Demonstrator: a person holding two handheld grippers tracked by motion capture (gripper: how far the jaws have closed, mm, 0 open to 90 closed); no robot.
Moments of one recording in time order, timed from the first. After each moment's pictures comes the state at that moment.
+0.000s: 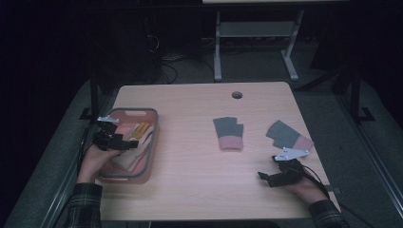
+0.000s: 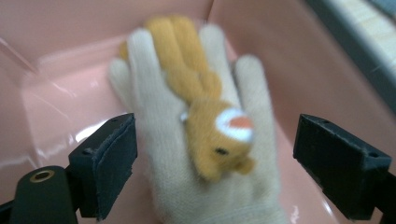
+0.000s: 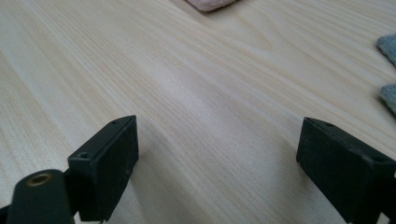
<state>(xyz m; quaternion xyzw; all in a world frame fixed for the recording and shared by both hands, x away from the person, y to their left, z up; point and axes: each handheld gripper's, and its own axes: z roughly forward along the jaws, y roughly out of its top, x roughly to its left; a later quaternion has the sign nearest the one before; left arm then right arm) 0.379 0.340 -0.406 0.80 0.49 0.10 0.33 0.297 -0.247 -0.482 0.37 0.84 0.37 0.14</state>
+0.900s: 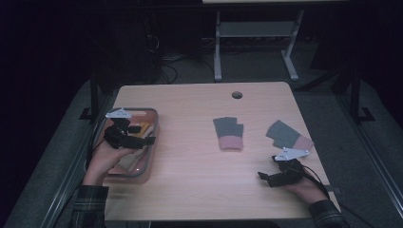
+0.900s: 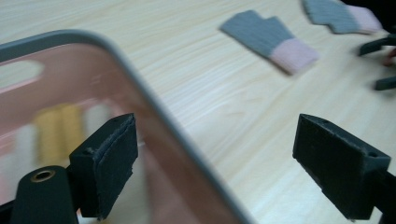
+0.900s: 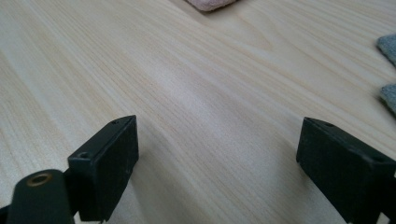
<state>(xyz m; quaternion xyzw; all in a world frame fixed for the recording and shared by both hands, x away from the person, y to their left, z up) 0.356 0.271 -0.360 0.81 0.40 0.08 0.41 0.297 -0.247 -0.482 0.37 0.84 0.37 0.14</state>
